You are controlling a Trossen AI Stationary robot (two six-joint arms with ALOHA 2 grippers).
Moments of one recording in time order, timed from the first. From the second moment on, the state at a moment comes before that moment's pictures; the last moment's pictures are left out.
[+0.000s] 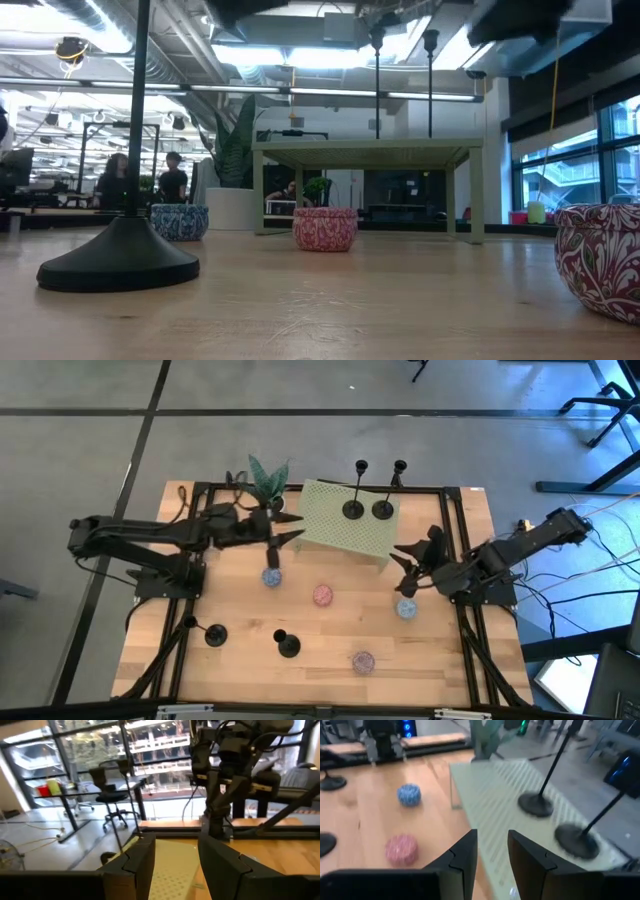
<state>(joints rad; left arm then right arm) 0.09 1.07 0.81 0.24 -0.15 0.12 0.48 0.94 0.83 -0.61 0.89 0.51</state>
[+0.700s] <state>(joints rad) 0.32 1.55 1.05 0.24 0.05 0.15 0.50 0.46 0.47 -0.54 0.79 0.49</state>
